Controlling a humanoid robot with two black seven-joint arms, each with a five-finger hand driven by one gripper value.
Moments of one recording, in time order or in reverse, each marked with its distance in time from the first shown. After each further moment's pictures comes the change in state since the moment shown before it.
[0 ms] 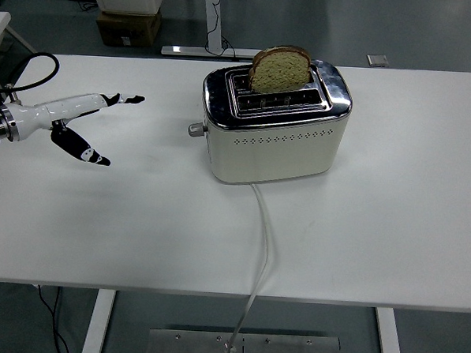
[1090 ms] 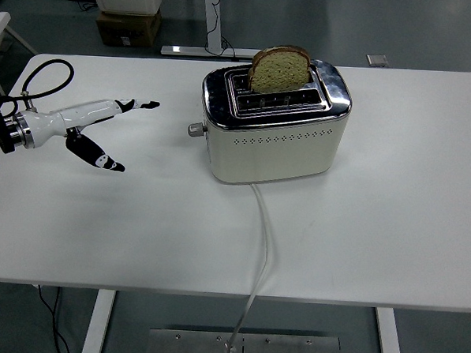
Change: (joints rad) left arm 0.022 -0.019 0.002 -0.038 -0.057 0.036 0.000; right arm 0.000 0.000 -0.001 0.000 0.000 0.000 0.000
